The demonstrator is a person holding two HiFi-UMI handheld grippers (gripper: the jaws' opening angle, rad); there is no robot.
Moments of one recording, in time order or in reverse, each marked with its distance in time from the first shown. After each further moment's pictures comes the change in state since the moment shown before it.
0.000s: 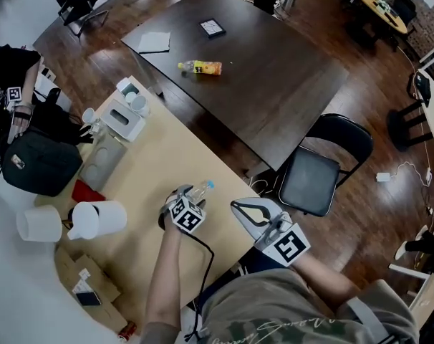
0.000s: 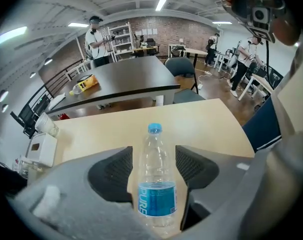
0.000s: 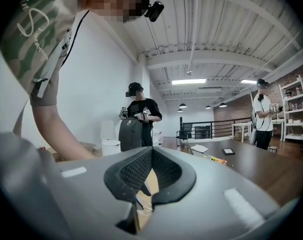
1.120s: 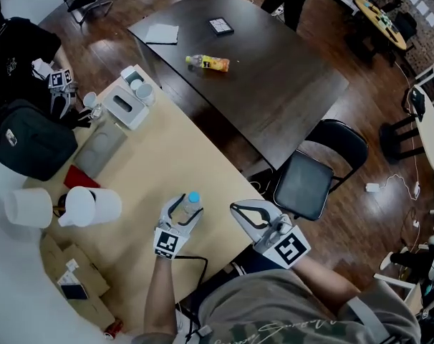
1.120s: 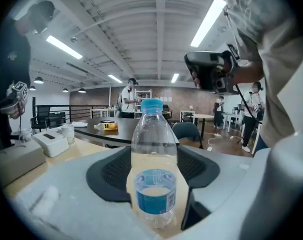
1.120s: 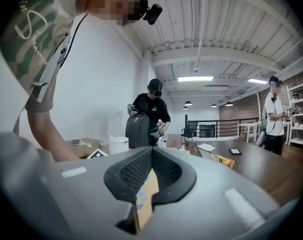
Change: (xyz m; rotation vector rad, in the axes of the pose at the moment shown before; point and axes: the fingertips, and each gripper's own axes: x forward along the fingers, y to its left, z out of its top) left arm -0.105 -0.029 0.004 -0.209 -0.817 0.112; right arm 0.003 0.037 0.000 -0.017 0.030 0.043
